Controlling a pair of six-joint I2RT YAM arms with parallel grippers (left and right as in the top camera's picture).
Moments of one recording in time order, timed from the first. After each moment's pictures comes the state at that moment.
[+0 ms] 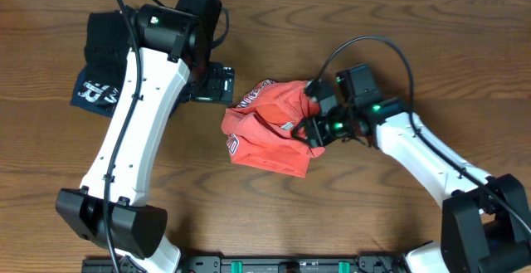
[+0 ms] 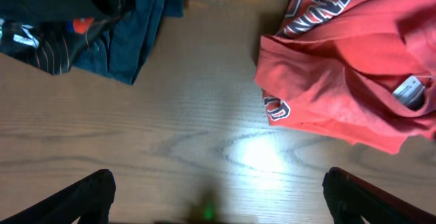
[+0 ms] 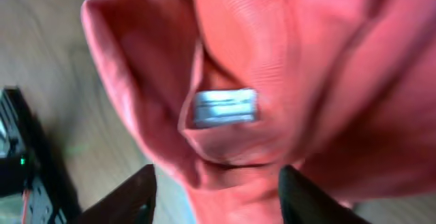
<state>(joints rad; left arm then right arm) -0.29 1.77 1.92 -1.60 -0.11 -0.23 0.40 1.63 1.00 -0.49 -0.59 0.05</state>
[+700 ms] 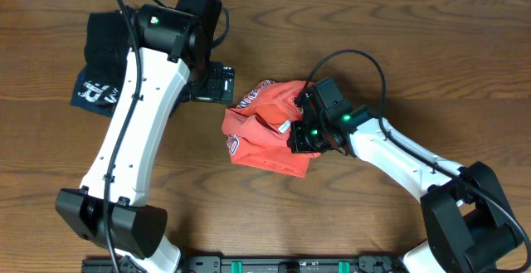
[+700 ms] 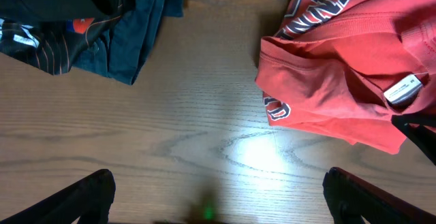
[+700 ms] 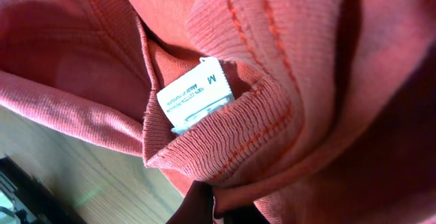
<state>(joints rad) -0.29 1.77 1.92 -1.60 -0.11 -0.23 0.54 1.70 1.00 -0.48 -0.40 0.50</state>
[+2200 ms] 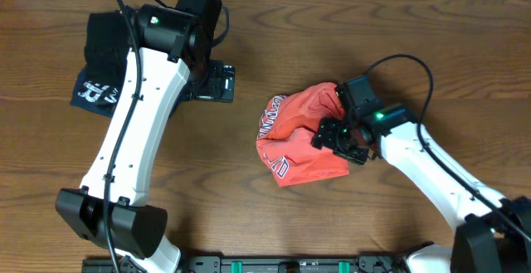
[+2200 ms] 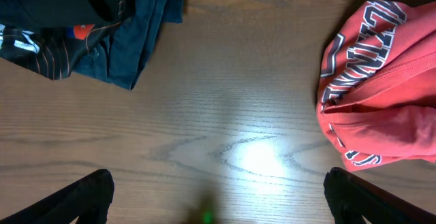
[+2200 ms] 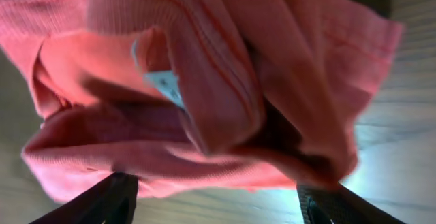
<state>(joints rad) -0.29 1.77 1.92 -1.58 -0.11 -0.23 0.43 1.54 0.99 -0.76 -0.24 0.79</state>
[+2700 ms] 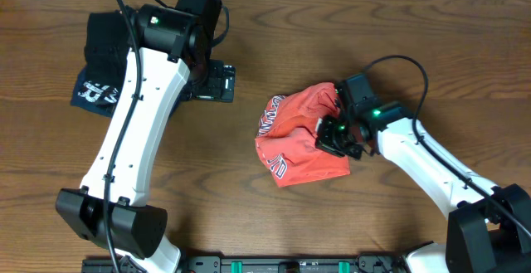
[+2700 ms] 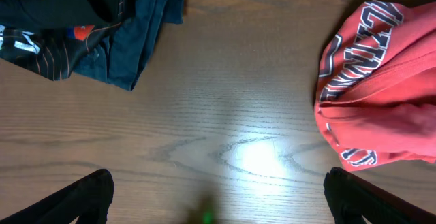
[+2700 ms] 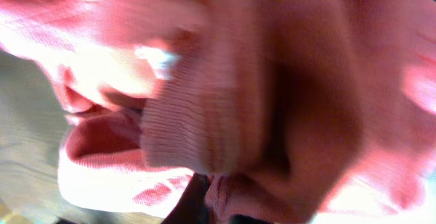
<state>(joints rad) -0.29 1.77 1.92 -1.58 -0.11 -0.23 0.40 1.58 0.98 -0.71 -0.34 0.78</state>
